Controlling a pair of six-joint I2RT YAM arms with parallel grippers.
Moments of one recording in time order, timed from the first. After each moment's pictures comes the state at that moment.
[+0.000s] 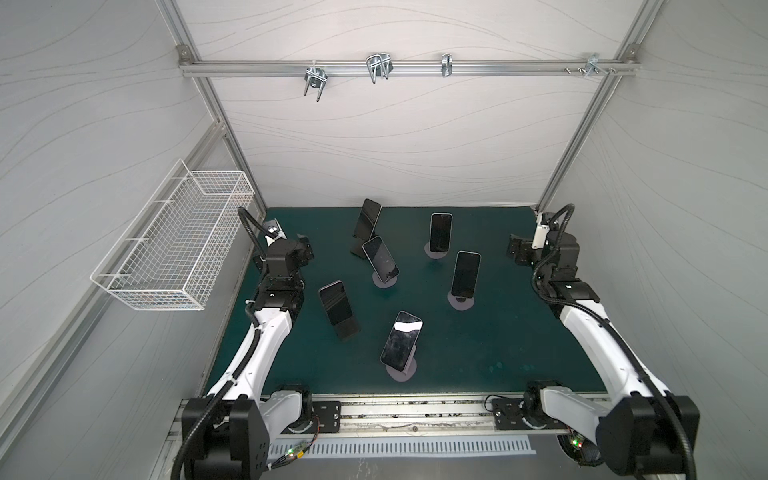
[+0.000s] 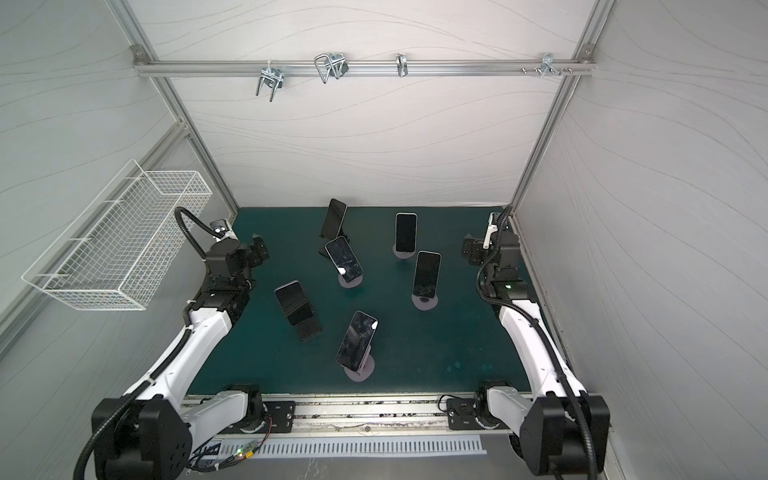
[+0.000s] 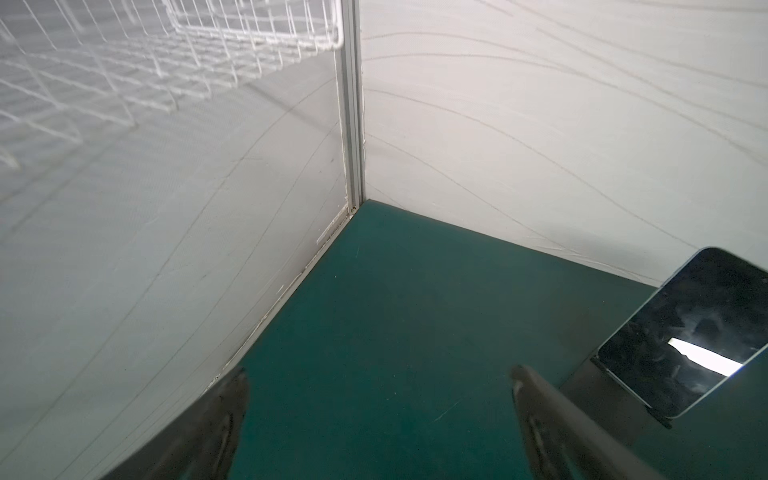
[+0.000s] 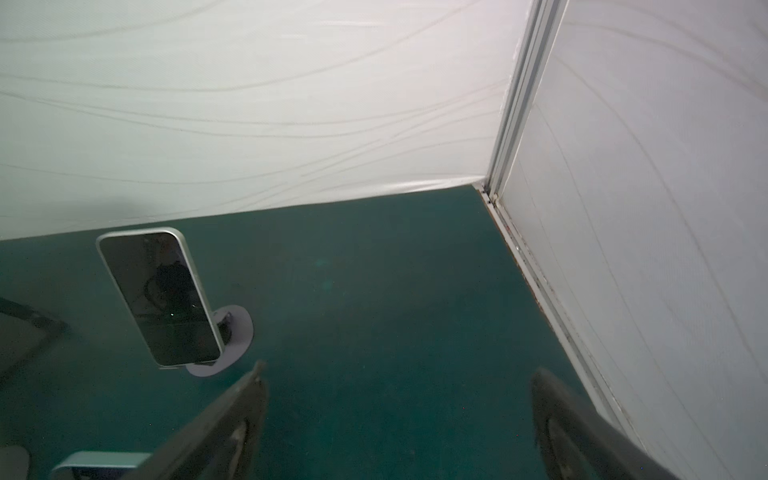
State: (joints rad) left arm 0.00 1.08 0.80 -0.01 -0.44 -0.14; right arm 0.09 1.08 0.90 -0.17 0.14 0.06
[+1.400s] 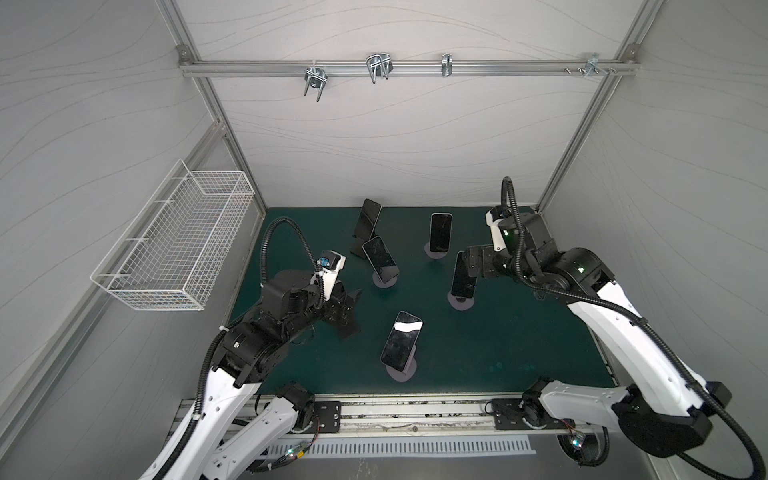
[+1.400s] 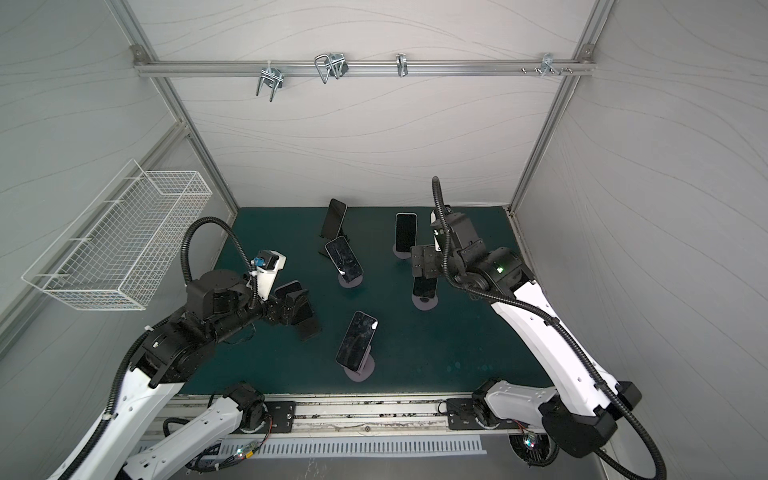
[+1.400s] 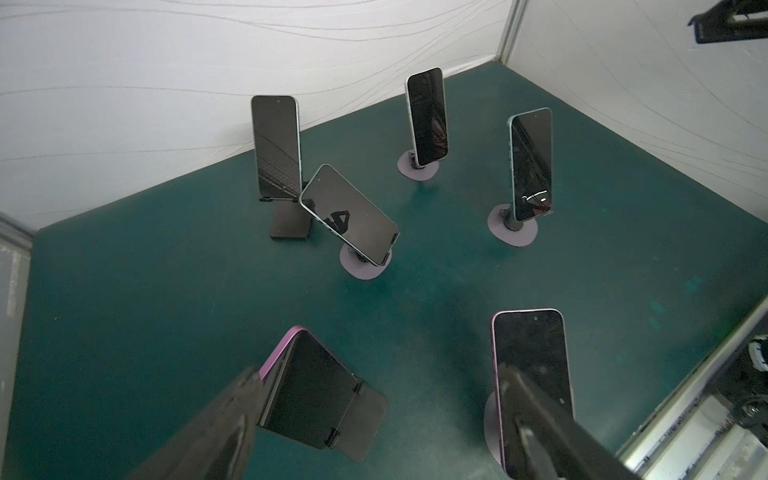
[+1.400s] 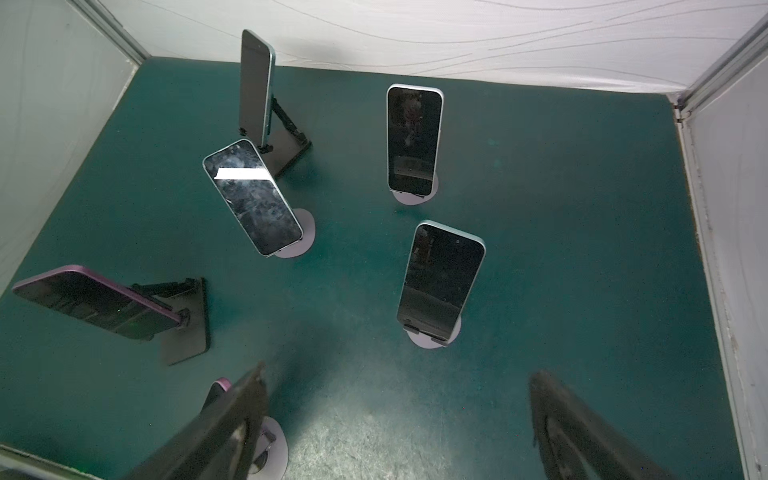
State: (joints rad) left arm -0.50 0.72 1.03 -0.82 0.03 0.03; right arm 0.68 1.20 1.53 -1.10 0.24 0.35
